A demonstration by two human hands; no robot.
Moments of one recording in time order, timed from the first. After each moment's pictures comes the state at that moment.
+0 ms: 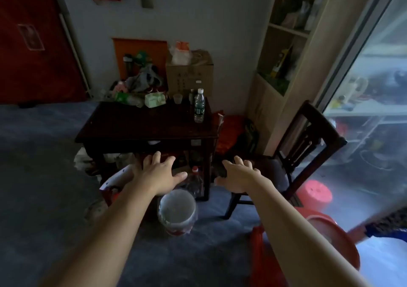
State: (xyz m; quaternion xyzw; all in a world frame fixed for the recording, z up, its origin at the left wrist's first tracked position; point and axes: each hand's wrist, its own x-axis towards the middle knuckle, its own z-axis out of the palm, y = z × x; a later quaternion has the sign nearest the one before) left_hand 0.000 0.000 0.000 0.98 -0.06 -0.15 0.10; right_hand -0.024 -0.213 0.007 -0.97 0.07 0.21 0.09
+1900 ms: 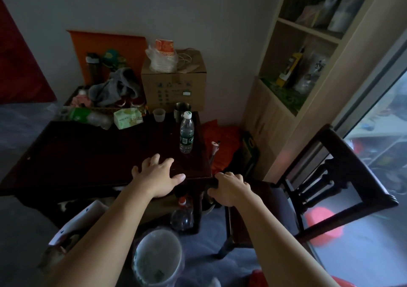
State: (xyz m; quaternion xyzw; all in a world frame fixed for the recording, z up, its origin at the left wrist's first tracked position) left_hand 0.332 -0.093 -0.028 0.97 -0.08 -0.19 0.12; right_hand 0.290 -0.288 -0.042 -0.96 0.11 0.22 0.14
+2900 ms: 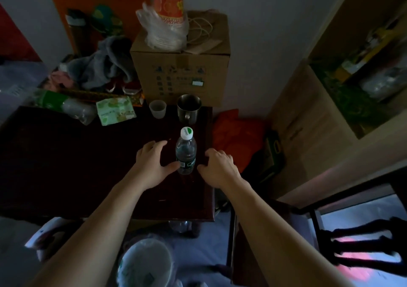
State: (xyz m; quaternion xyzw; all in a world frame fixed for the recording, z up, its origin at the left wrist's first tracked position) left_hand 0.580 -0.146 -0.119 0.94 0.04 -0.13 0.32; right_hand 0.576 -0.332 -0.101 -0.95 0.05 0.19 0.25
